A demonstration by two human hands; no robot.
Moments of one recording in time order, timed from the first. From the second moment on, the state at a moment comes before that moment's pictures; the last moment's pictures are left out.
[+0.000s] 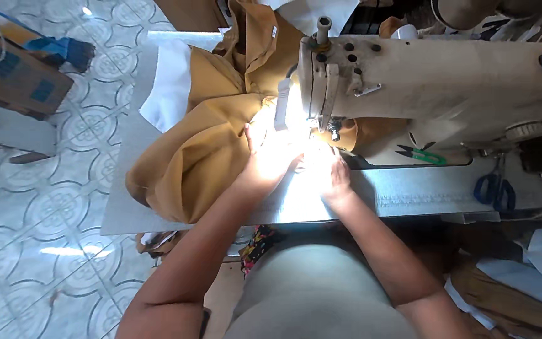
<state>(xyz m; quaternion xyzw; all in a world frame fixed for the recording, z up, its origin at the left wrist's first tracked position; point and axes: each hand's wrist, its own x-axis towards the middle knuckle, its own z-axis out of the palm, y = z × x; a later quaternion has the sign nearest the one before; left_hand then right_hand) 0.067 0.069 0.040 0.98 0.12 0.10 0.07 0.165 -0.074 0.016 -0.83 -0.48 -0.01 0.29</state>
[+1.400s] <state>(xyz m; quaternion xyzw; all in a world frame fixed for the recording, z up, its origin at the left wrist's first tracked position) -0.058 0.148 0.089 0.84 0.34 0.01 0.43 0.154 -0.099 0.048 -0.84 -0.38 0.06 0.38</state>
